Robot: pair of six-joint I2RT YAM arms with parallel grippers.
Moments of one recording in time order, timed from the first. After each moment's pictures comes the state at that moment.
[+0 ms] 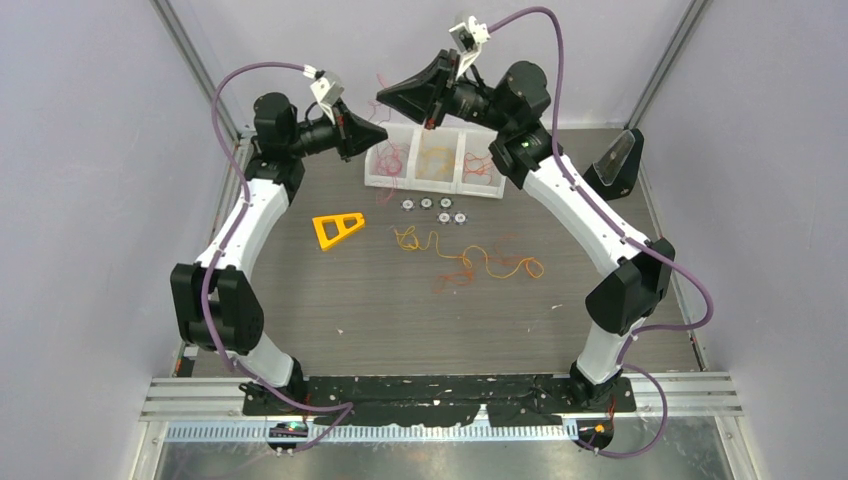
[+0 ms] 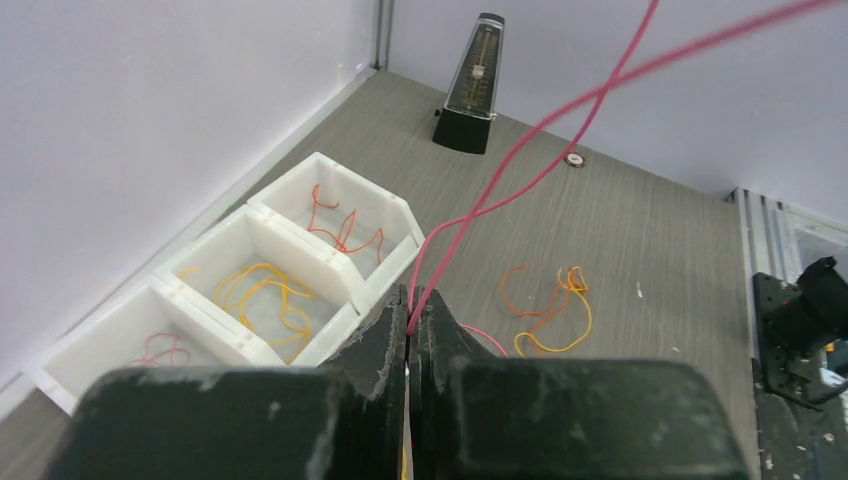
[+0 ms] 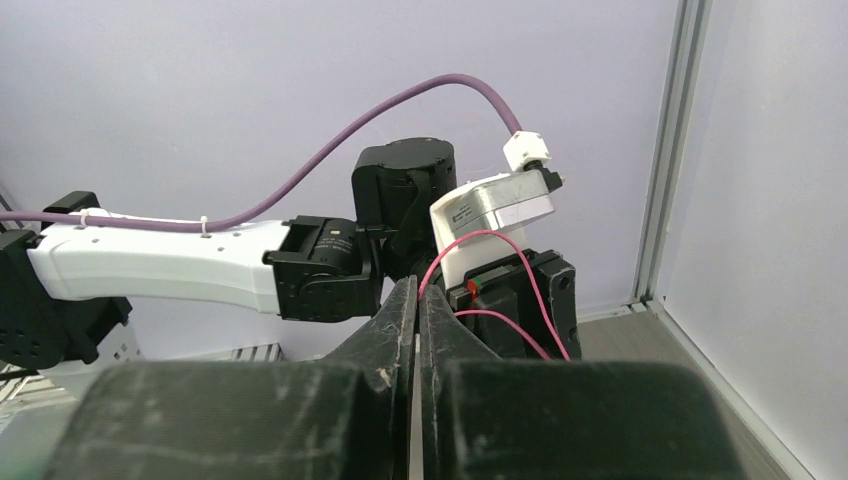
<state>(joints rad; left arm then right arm) -0.13 1.60 1.42 0.18 1.02 -0.12 0.57 1.77 1.86 0.37 -0.77 0.45</state>
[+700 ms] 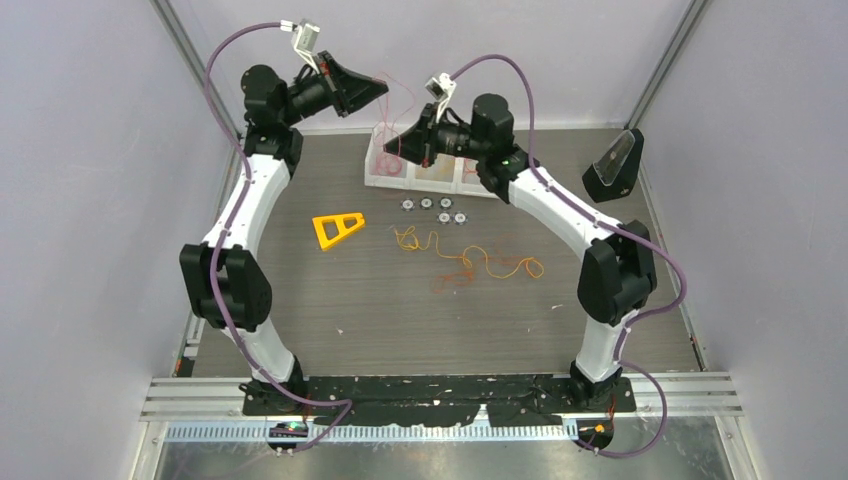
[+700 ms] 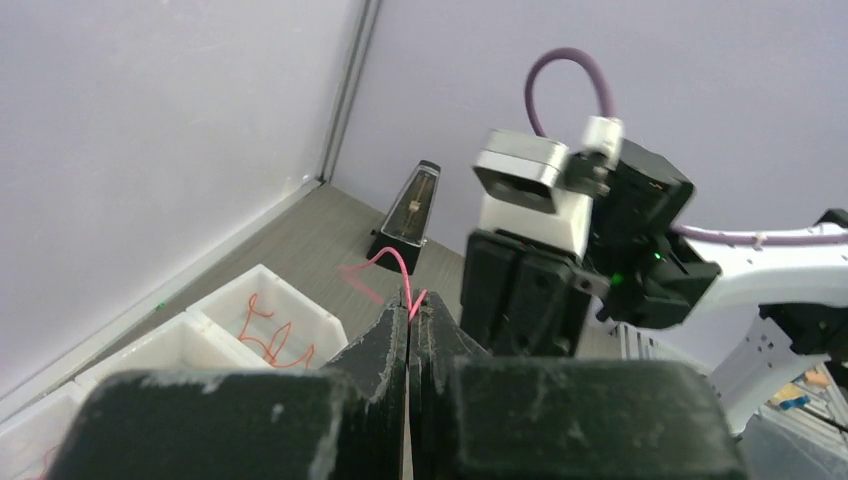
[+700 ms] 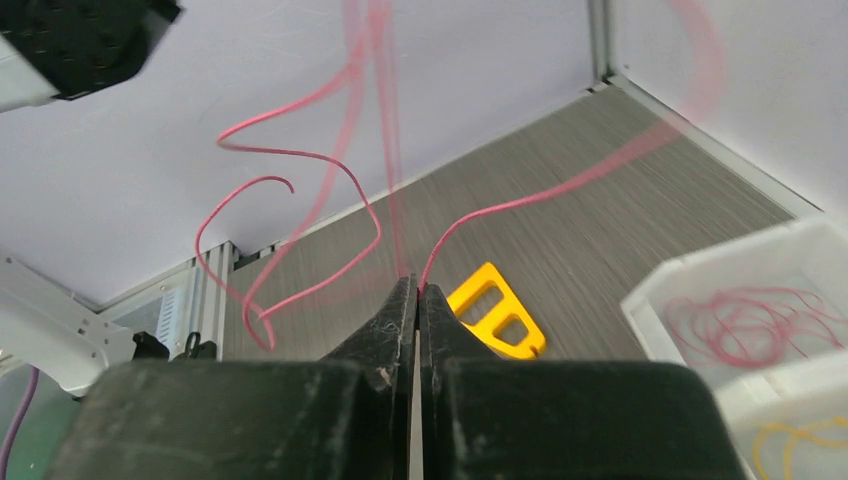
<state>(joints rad) -0.12 1.72 1.66 0.45 0.99 -0.67 0.52 1.81 1.59 0.26 -0.77 0.32</state>
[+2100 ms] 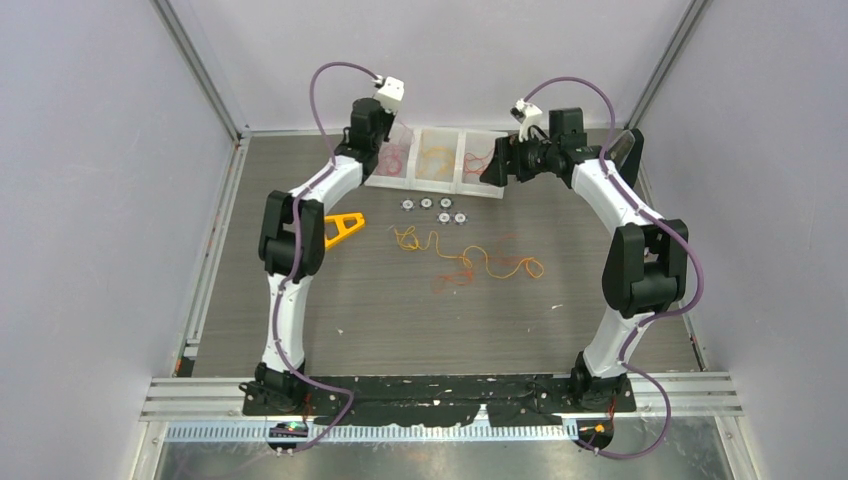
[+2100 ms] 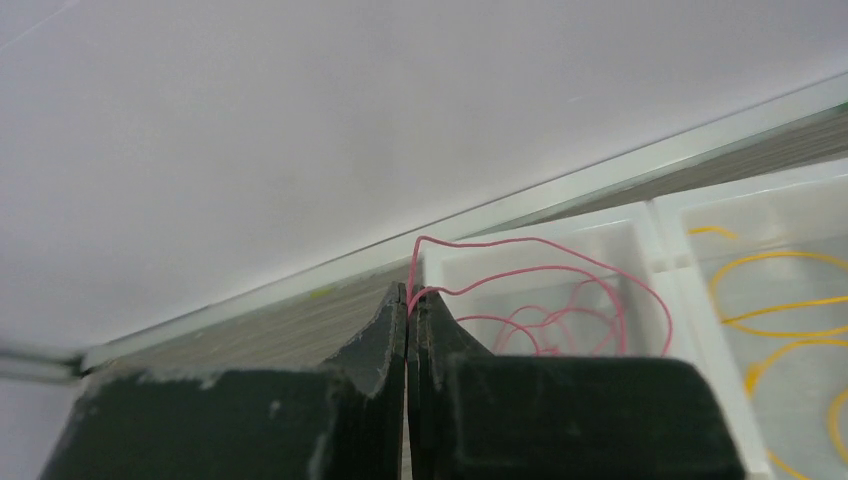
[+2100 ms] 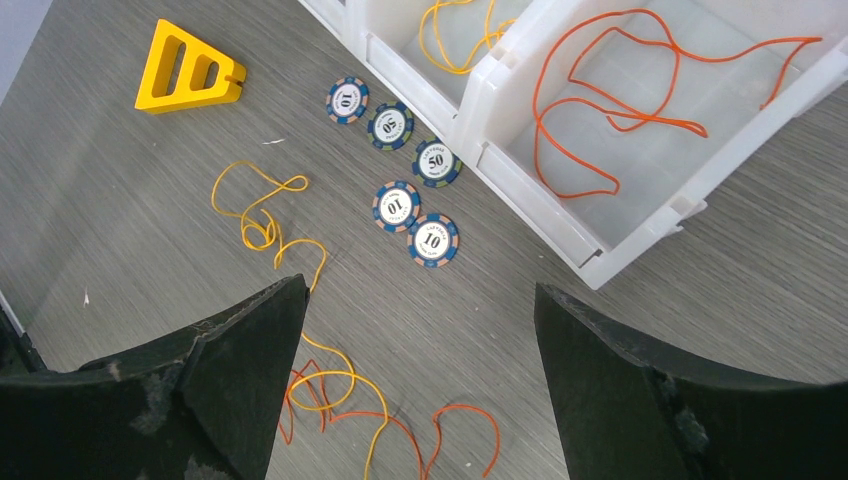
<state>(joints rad) -0.32 2.27 1.86 0.22 -0.20 0.30 0.13 1.81 1.50 -0.38 -0.65 -0.06</state>
